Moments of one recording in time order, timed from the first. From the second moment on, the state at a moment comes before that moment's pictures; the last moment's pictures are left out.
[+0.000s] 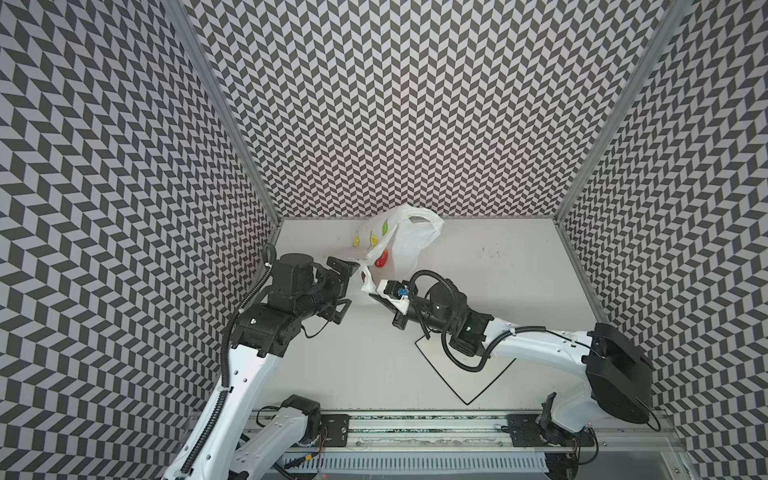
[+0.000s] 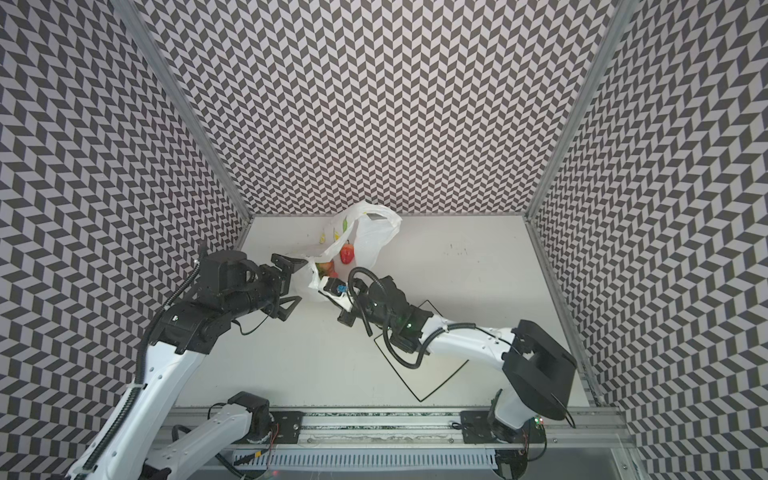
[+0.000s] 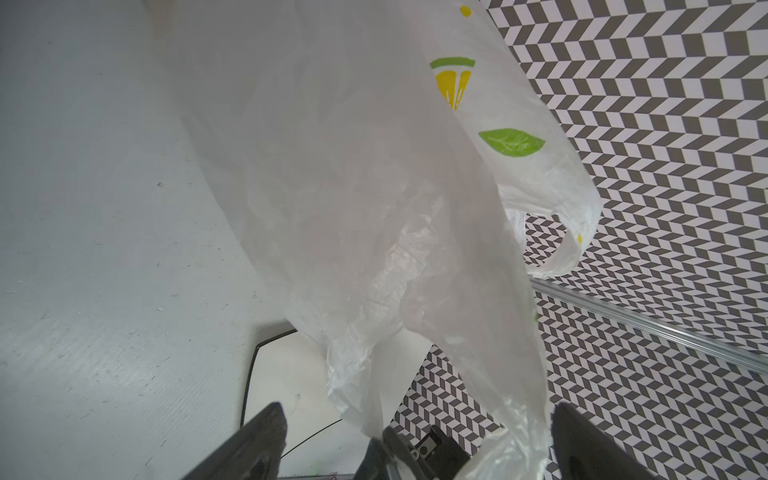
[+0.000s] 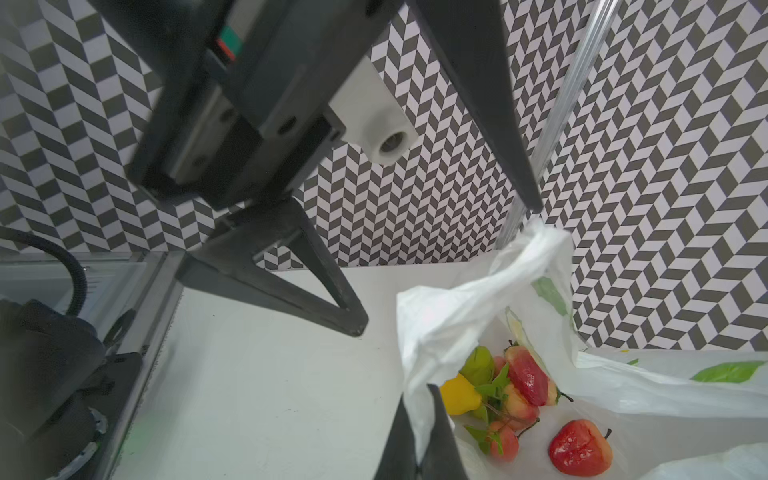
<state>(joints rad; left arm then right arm) -0.29 0.89 1.15 -0.85 0.26 -1.46 1.01 1.56 0.97 0.52 -0.13 -0.27</state>
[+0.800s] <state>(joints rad) -0.31 1.08 1.28 -1.02 0.21 -1.03 1.10 1.59 0.98 0.47 -0.07 -0.34</state>
